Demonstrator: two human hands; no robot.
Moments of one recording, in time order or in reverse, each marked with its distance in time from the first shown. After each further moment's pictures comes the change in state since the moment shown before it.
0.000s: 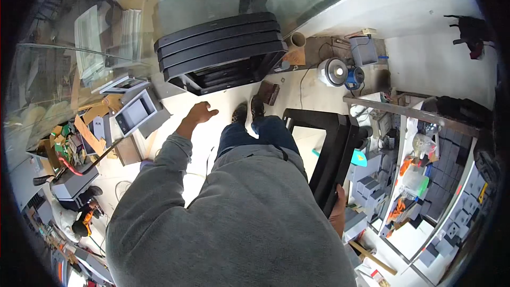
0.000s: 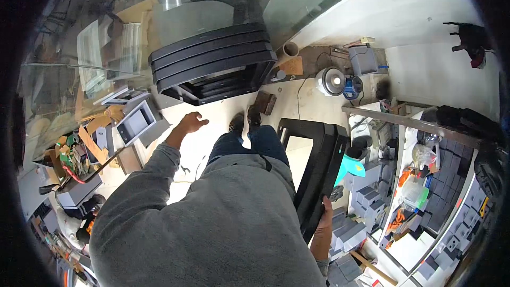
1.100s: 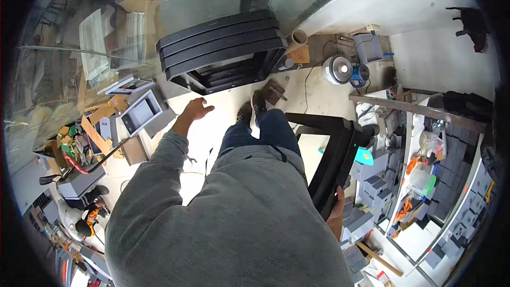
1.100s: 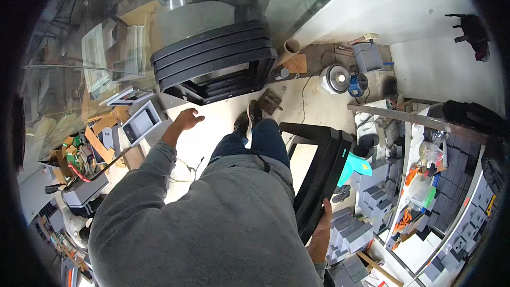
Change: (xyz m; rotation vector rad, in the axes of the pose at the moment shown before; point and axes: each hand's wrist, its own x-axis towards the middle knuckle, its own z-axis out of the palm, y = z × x) left_hand -0.013 -0.004 -0.019 0.051 0.077 -0.035; right_hand 0.010 0.019 -0.042 0.134 -0.010 0.110
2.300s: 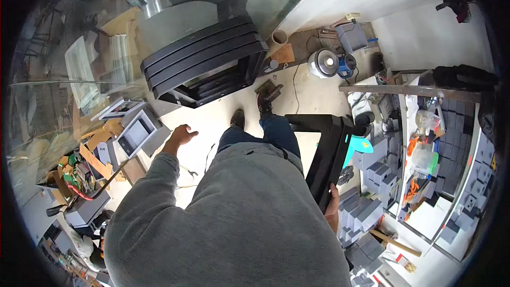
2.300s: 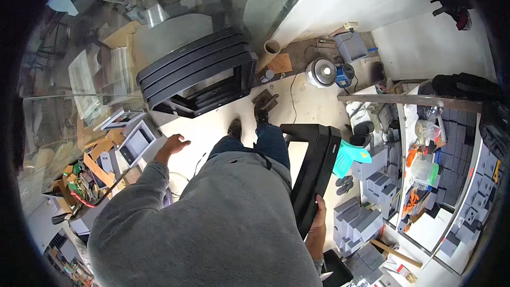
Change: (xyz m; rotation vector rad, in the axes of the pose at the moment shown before) left_hand -0.010 -0.058 0.028 0.032 -0.128 -0.094; right_hand -0.011 0.030 0.020 -0.055 0.094 -0.125
